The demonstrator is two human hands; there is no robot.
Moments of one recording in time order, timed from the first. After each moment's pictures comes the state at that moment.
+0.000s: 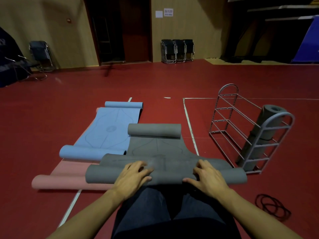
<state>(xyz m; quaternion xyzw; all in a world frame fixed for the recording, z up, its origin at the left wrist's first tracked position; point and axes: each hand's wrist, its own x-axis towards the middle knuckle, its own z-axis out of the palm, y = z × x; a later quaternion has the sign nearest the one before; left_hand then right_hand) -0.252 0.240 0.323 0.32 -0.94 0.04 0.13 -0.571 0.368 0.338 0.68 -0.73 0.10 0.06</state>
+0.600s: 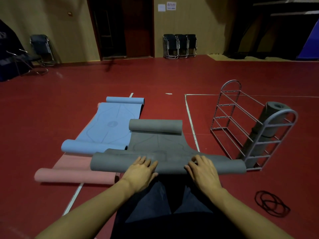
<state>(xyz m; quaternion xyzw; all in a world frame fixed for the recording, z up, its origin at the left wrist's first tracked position) -0.279 0.247 0.329 0.35 -0.93 0.07 -0.06 -0.553 0.350 0.304 0.66 -0.69 0.19 0.23</state>
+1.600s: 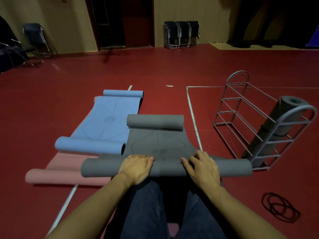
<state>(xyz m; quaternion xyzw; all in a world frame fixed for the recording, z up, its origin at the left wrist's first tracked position) -0.314 0.182 0.332 0.41 -0.91 0.00 0.02 -0.566 0.285 0.296 0.60 -0.73 0.26 0.18</state>
